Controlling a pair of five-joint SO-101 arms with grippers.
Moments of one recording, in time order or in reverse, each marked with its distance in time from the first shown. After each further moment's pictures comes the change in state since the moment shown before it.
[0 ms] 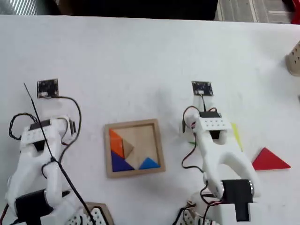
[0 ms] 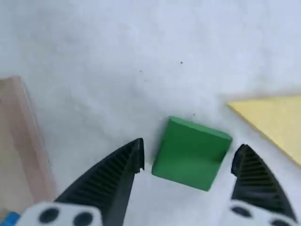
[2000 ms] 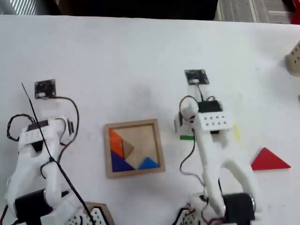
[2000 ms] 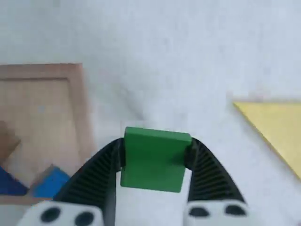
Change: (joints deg) left arm -1.5 0.0 0.0 0.0 0.0; right arm -6.8 -11.0 -10.7 18.5 3.1
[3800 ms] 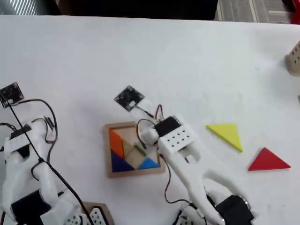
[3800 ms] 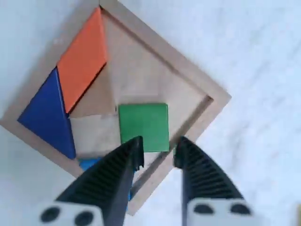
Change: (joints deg) left arm -10.9 0.0 0.0 -7.4 9.2; right arm -23.4 0.2 5.9 -9.8 13.5
